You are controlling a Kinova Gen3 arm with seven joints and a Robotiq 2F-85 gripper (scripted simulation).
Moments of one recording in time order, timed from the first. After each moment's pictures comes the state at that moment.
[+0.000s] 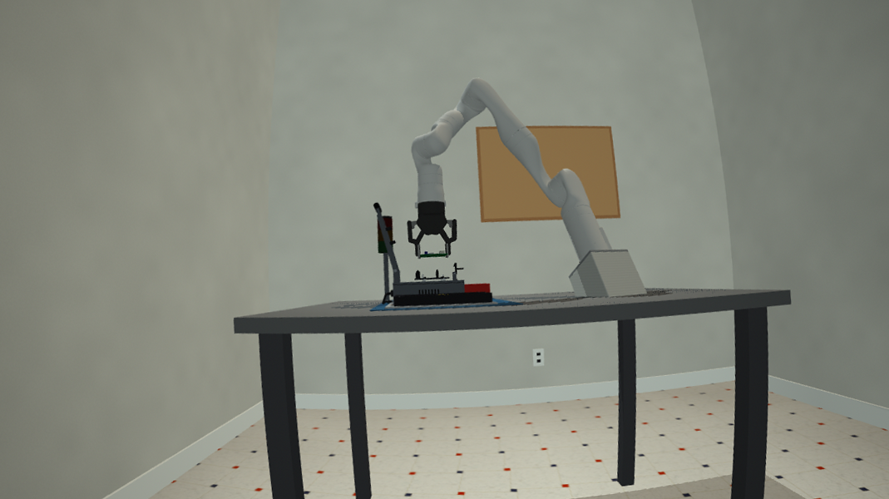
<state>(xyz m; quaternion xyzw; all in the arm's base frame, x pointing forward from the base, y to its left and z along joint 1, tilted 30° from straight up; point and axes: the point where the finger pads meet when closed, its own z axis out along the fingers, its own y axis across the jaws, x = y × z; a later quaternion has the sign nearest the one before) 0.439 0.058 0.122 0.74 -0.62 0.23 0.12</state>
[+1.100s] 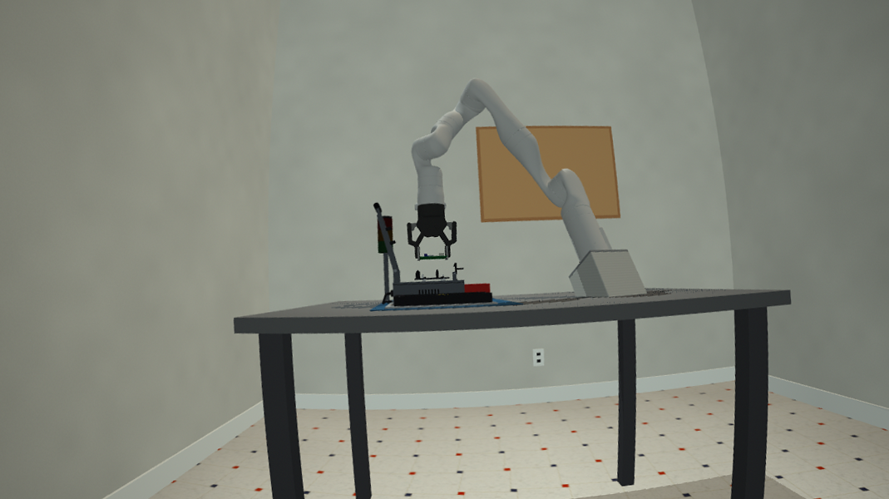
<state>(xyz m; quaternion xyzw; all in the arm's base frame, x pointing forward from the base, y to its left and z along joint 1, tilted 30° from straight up) 0.442 0.056 0.117 0.74 -0.62 0.23 0.12</state>
